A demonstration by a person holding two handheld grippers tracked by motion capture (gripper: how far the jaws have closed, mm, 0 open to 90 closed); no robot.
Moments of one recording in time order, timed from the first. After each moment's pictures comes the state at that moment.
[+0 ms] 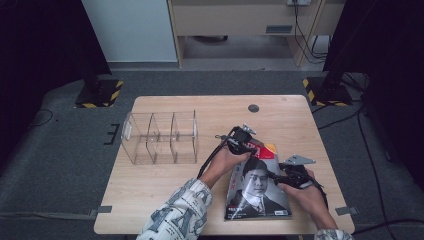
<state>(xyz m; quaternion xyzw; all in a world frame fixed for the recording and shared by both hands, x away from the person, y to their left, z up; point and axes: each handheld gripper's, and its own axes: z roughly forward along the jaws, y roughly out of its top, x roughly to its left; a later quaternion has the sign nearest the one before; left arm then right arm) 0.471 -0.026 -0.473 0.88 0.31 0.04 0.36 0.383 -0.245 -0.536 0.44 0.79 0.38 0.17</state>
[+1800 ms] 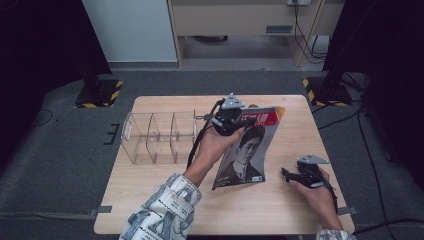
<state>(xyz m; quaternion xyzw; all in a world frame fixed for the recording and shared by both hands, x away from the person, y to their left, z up) 0.441 0.020 -0.336 0.80 0.28 0.11 0.53 0.384 -0.282 -0.537 0.51 0.75 0.34 0.22</state>
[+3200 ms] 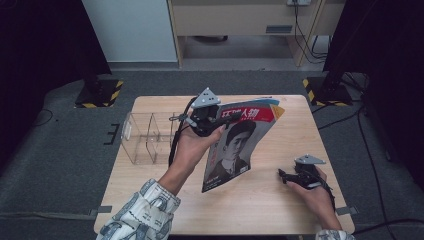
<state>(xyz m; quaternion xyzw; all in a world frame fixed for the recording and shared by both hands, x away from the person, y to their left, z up) 0.408 0.072 -0.298 0.77 0.28 0.12 0.57 0.383 -0.273 -0.538 0.51 0.76 0.34 0.22</state>
